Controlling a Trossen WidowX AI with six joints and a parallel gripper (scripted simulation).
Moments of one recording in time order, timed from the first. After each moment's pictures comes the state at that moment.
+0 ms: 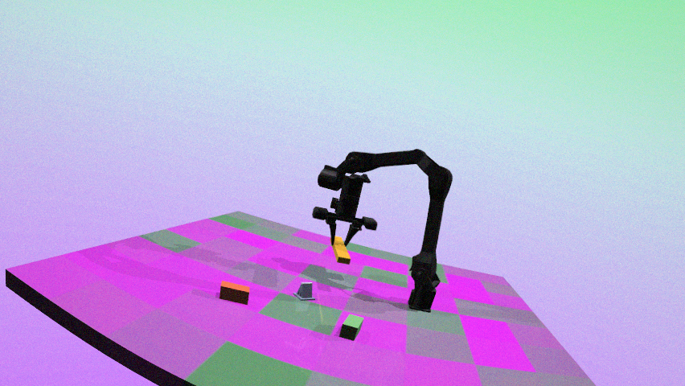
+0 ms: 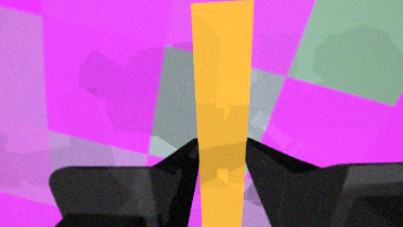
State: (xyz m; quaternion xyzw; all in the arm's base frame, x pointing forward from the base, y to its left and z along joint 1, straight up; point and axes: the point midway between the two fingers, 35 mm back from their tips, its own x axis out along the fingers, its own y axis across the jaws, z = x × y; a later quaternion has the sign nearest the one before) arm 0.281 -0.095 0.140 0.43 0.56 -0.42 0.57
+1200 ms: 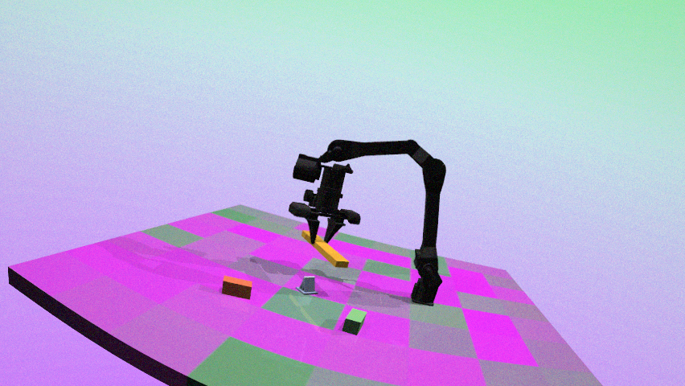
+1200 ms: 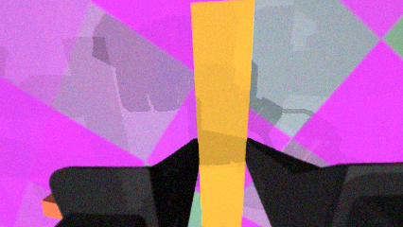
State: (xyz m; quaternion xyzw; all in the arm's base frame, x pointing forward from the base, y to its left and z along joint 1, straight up) arm 0.321 0.030 0.142 0.33 0.62 -0.32 0.64
